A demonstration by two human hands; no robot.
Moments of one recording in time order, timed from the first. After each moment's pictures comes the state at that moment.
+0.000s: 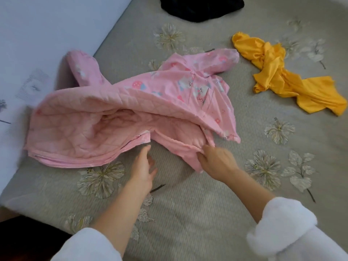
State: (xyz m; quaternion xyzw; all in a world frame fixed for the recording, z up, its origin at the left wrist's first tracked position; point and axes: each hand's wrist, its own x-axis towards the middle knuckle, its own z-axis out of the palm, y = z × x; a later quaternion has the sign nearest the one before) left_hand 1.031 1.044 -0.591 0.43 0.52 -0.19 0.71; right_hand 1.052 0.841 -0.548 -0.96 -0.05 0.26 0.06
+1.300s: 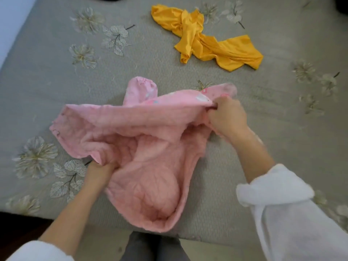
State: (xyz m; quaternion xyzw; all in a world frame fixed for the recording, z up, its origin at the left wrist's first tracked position) left_hand 0.911 0.915 -0.522 0.80 0.33 -0.21 0.46; right_hand 0.979 0.603 -0.441 -0.97 0.19 0.06 0.17
